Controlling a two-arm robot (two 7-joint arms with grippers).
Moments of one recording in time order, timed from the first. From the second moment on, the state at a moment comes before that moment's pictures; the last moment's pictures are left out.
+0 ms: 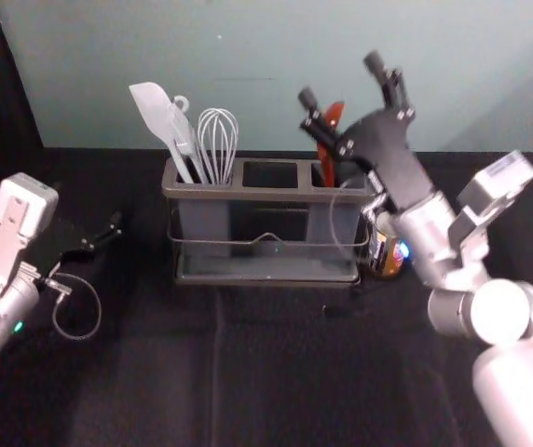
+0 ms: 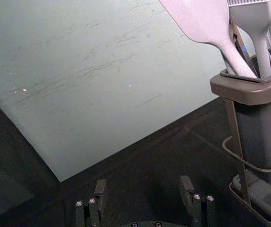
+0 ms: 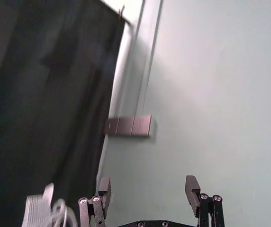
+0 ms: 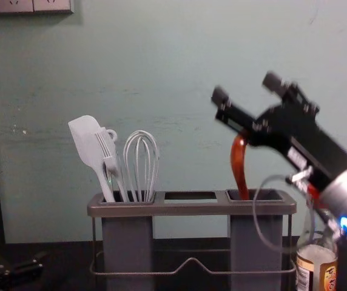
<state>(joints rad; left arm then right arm) -0.20 0.60 0.45 -1.41 -0.25 -0.12 0.03 0.41 0.05 -0.21 -1.08 0.23 -0.83 0.50</state>
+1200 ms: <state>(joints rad) -0.20 0.60 0.45 -1.41 -0.25 -0.12 0.03 0.35 0.27 -0.02 -1.37 0.11 -0.59 0.37</state>
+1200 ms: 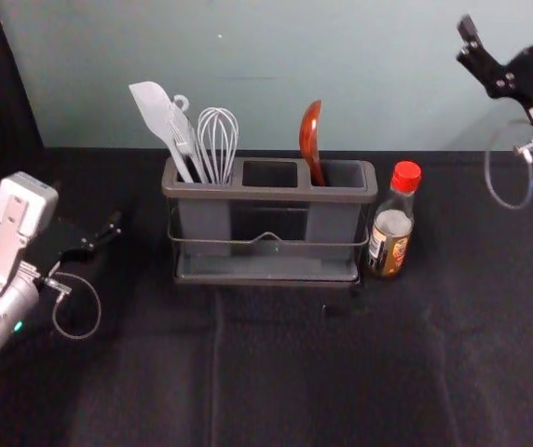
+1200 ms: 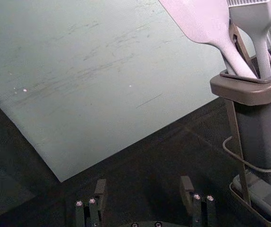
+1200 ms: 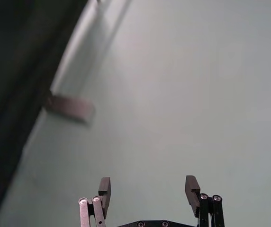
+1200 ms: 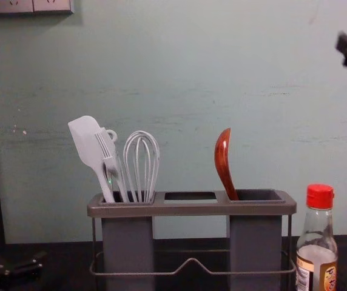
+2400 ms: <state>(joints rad) -0.20 0.60 0.45 -1.41 -0.25 -0.12 0.03 0.11 0.26 -0.04 -1.36 -0.07 -0.30 0.18</state>
